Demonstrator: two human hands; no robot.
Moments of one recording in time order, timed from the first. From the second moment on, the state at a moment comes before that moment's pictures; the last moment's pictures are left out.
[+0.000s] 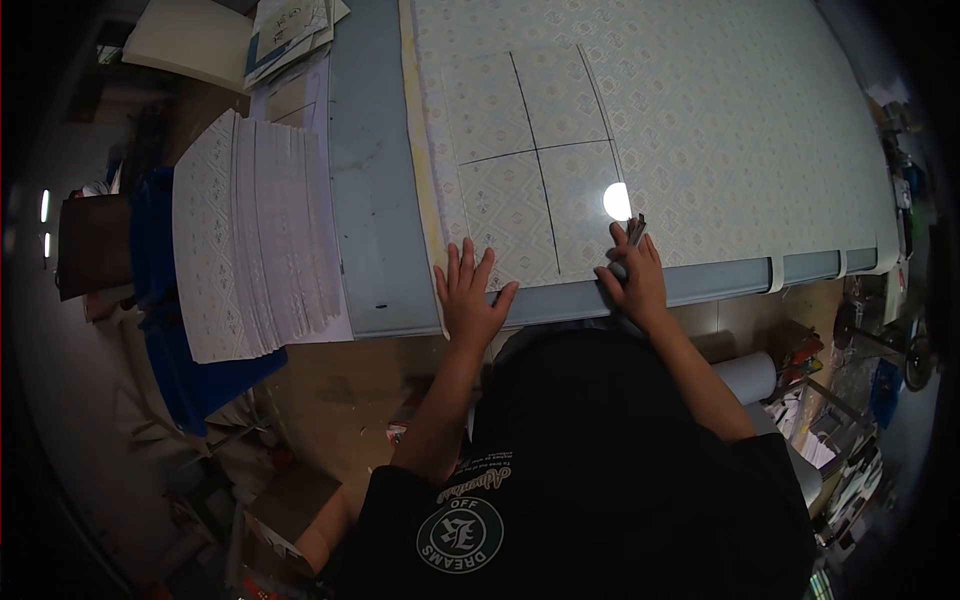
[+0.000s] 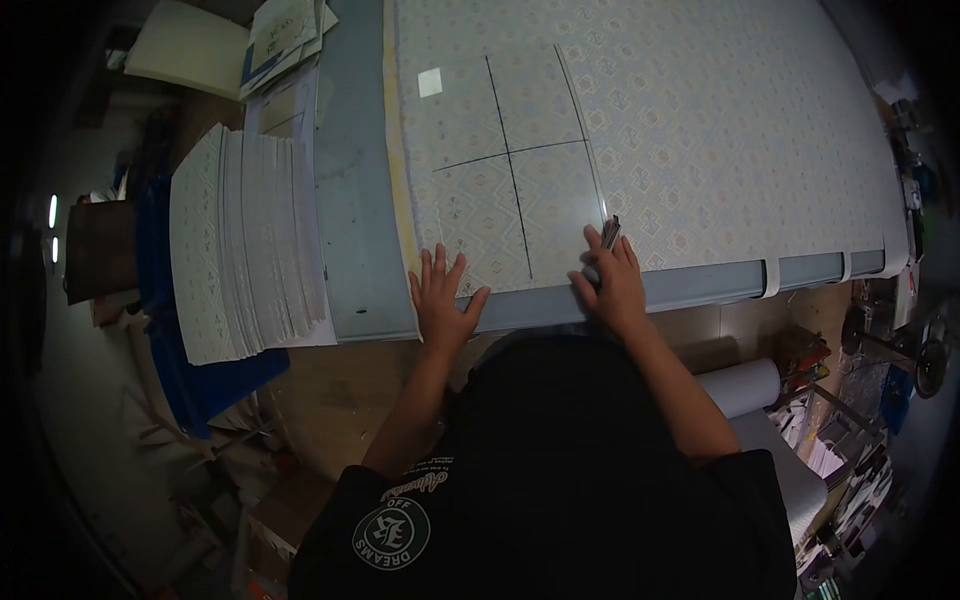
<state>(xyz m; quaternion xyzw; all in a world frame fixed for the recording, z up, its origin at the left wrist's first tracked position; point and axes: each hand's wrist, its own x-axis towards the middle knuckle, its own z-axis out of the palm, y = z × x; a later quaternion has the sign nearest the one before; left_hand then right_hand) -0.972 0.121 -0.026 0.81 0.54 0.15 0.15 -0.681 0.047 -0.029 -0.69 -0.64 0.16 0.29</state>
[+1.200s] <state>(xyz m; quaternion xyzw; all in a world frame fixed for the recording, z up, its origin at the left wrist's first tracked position) -0.933 0.165 0.001 0.85 0.45 0.17 0.20 -0.655 0.001 0.034 -0.80 -0.40 0.20 0.40</state>
